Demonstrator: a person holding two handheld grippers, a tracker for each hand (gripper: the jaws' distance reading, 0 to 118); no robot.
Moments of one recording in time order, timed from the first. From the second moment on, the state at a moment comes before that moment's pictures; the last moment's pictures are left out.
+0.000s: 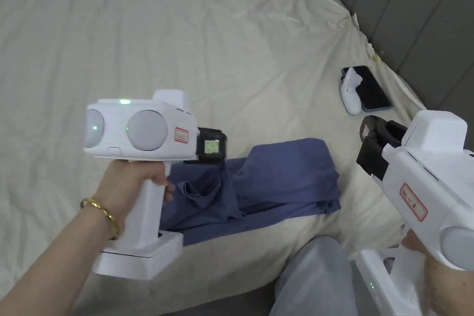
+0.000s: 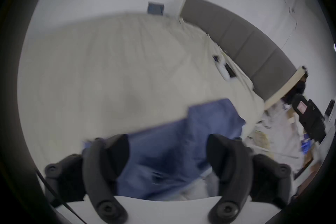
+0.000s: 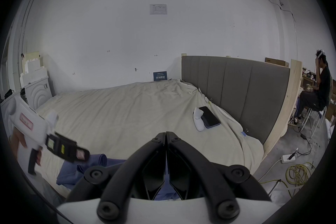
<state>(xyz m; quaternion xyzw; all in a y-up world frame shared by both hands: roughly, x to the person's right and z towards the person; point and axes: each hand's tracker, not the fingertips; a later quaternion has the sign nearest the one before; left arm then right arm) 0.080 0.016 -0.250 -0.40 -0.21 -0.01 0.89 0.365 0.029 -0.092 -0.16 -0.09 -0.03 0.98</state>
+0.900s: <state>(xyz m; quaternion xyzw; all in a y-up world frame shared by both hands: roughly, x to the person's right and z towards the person) 0.092 -0.096 -0.160 -0.51 -0.32 0.06 0.80 0.353 0.030 -0.085 -0.17 -0.07 -0.04 0.98</state>
